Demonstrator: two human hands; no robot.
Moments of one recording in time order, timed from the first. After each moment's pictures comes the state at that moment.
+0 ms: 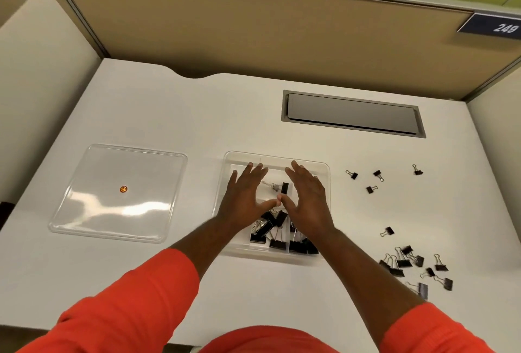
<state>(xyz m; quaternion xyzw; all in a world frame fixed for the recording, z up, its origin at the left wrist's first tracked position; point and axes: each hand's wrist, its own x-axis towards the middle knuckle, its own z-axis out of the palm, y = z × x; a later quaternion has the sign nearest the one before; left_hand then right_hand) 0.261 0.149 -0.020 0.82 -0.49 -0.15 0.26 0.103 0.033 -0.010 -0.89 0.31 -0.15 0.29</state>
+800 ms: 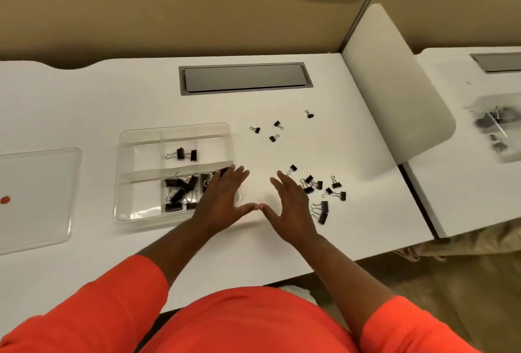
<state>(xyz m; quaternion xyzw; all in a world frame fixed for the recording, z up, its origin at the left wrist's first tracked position) 0.083 0.136 -0.014 0.71 -0.63 -0.17 0.24 -0.124 0.073 -0.019 -0.86 0.44 -0.17 0.21</state>
